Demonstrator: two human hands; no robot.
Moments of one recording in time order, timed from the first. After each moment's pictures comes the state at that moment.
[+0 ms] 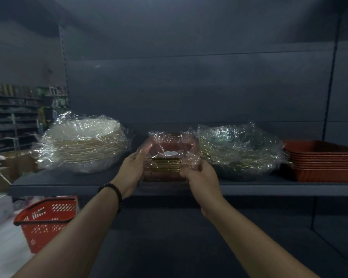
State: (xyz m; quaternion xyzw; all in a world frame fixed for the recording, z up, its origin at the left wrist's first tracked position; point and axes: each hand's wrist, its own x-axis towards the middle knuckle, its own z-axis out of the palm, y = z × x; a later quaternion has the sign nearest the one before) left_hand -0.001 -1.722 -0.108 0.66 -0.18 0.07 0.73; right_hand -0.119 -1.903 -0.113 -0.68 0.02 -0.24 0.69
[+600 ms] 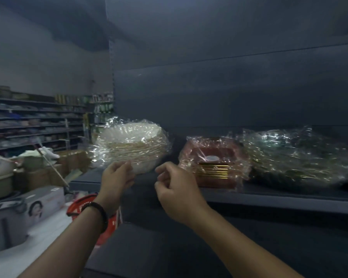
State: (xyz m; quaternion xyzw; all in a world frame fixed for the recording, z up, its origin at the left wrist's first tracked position) left_hand -0.020 -1.578 -0.118 0.62 -0.04 0.22 0.75; right_hand -0.121 -1.767 -0.098 -0.84 -0.20 -0.21 0.45
